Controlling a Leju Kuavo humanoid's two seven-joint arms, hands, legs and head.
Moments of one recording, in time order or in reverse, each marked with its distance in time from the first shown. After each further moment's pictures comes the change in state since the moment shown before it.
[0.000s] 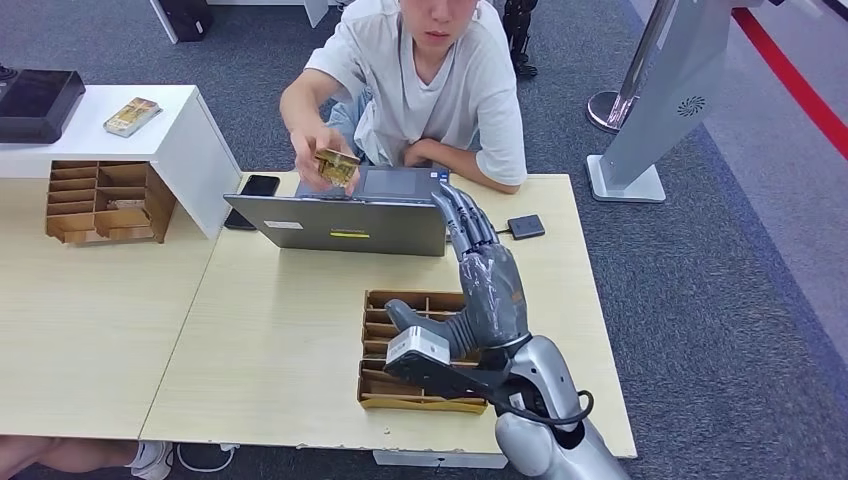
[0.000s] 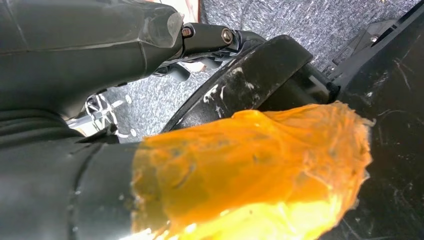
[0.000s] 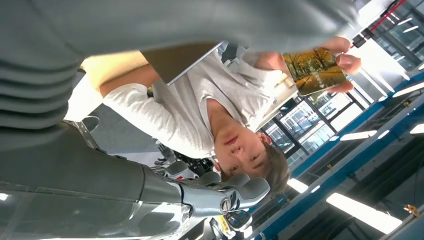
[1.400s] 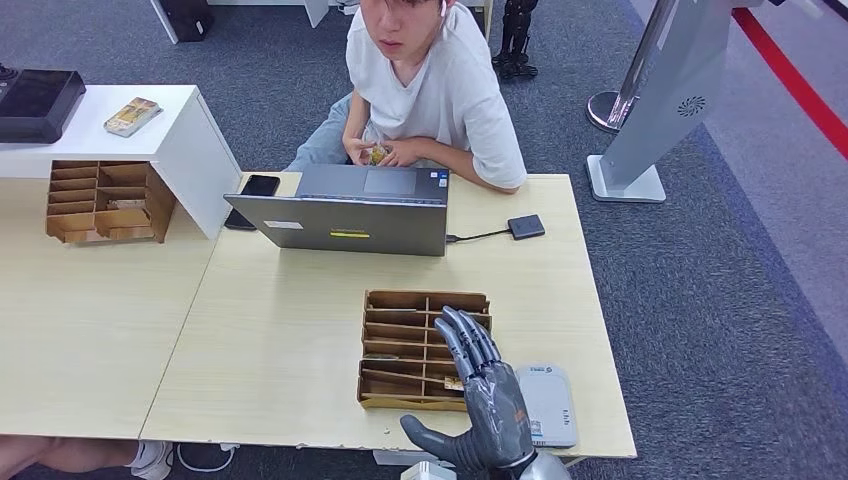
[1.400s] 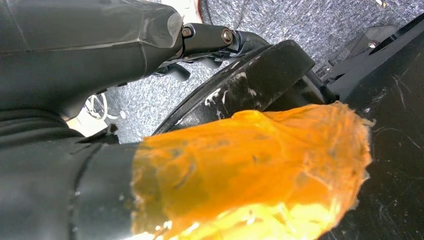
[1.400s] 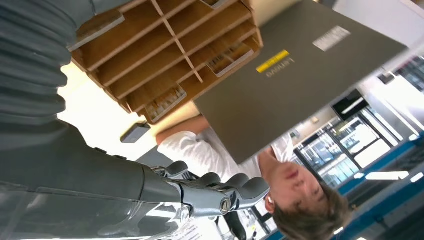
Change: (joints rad) left arm 0.018 -0.009 0.004 0.004 0.093 0.042 -0.023; right arm 0.364 -0.062 0.021 0.015 0.122 -0.129 -0.125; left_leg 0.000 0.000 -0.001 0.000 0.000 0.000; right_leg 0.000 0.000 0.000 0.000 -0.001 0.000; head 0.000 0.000
